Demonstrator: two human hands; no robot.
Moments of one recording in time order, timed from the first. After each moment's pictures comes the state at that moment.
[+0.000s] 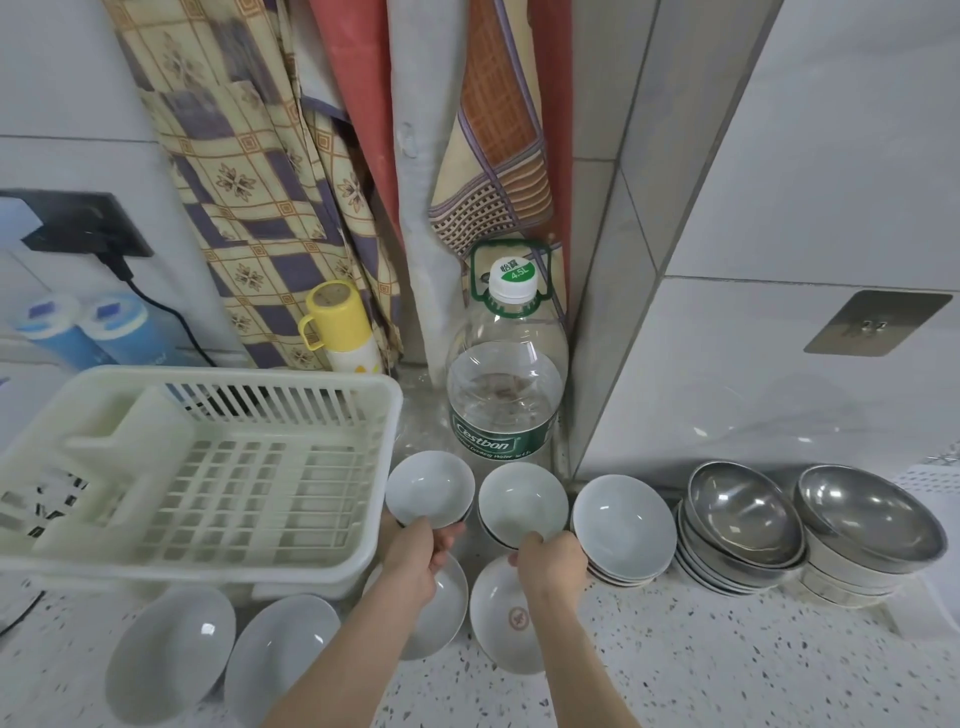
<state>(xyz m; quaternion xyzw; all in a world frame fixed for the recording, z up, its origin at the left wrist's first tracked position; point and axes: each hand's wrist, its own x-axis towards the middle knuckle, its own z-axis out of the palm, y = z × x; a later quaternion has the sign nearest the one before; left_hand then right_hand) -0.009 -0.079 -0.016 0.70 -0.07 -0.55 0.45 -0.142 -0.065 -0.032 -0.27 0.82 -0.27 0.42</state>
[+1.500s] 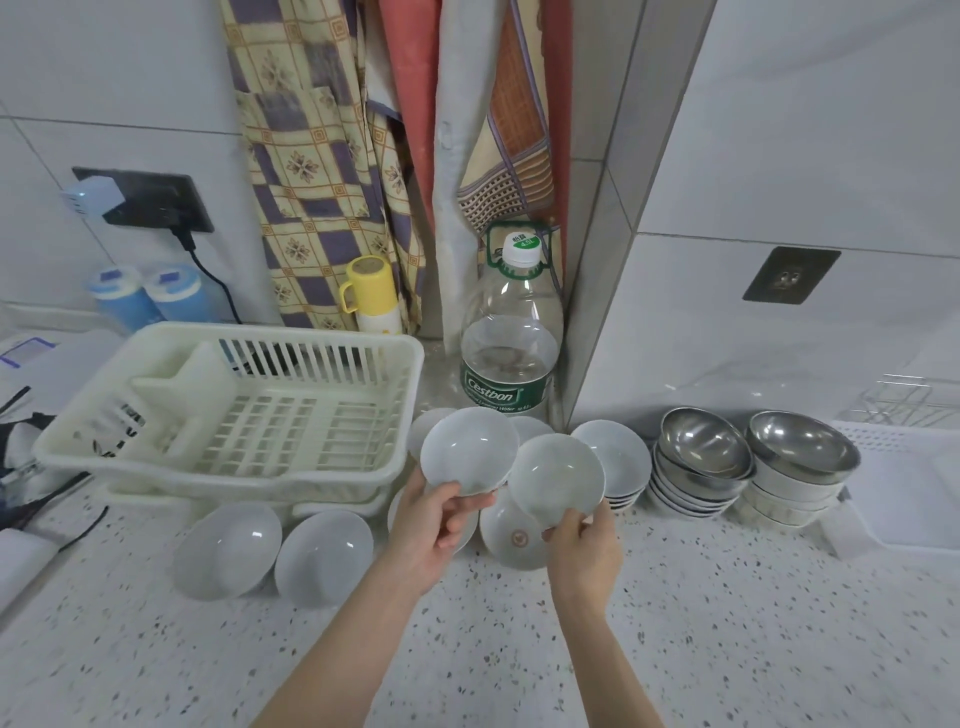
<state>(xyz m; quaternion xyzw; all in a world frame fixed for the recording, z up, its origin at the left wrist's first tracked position) 0.006 0.022 0.030 0.48 -0.21 -0.70 0.48 -0.149 0.047 0.006 -0.34 0.76 -0.46 0.31</state>
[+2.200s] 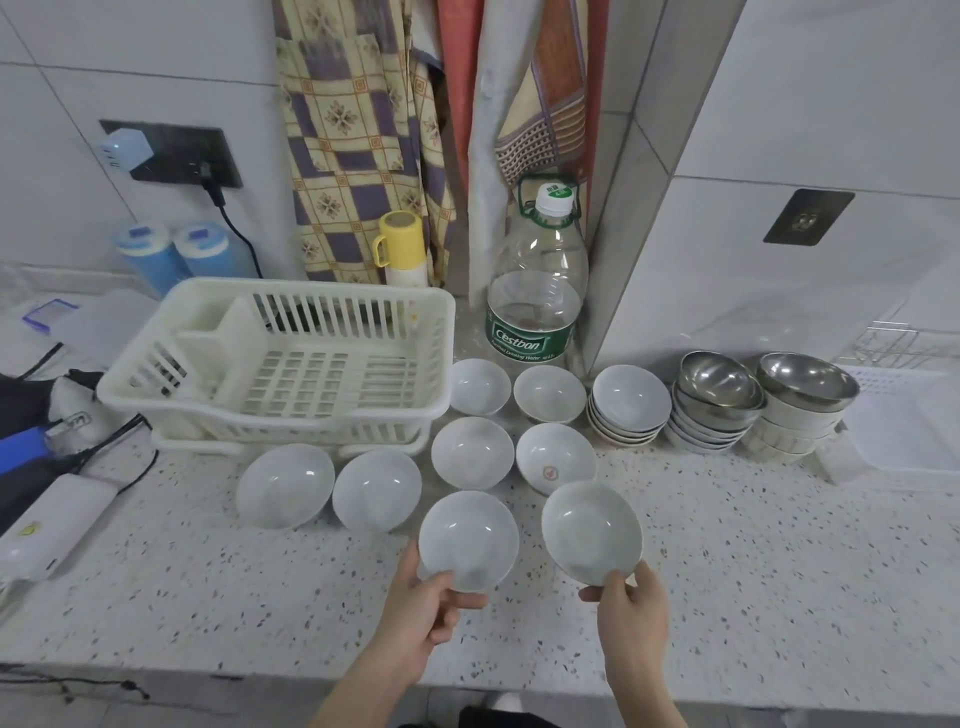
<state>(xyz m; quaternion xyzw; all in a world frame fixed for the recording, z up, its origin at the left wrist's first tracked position) 0.075 0.167 -0.028 0.57 -0.27 -0.68 0.36 -0.137 0.182 -0.025 -0.28 0.78 -0.44 0.36</state>
